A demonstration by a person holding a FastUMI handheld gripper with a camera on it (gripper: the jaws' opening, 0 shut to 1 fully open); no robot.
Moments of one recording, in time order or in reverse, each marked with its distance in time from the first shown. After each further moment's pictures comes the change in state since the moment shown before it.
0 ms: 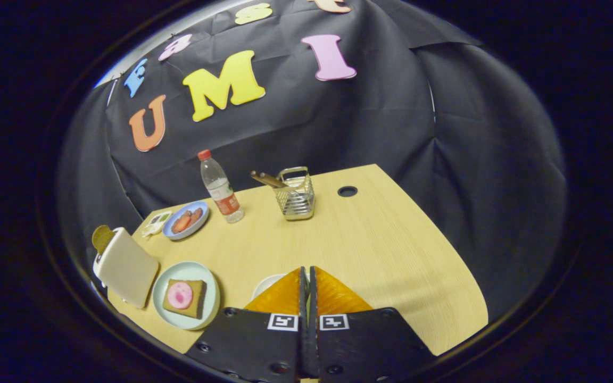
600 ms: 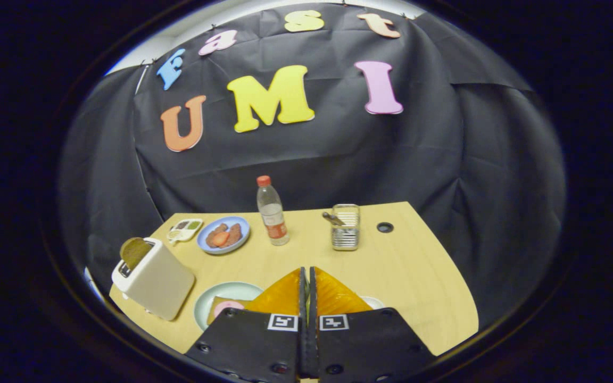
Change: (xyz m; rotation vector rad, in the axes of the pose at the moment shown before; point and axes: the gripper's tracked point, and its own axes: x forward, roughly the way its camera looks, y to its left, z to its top) arm -0.042 0.132 0.046 -0.139 -0.076 0.063
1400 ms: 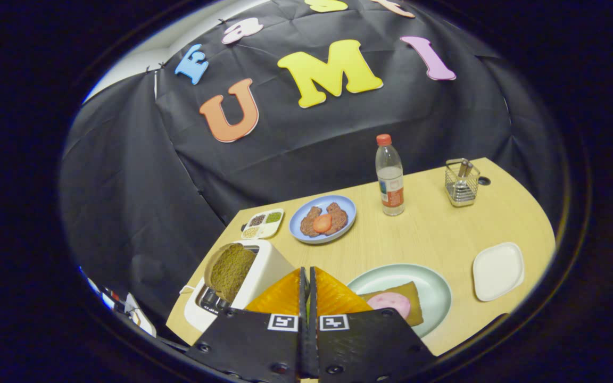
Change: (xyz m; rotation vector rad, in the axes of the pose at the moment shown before) arm 0.043 0.228 -0.066 0.157 0.109 0.222
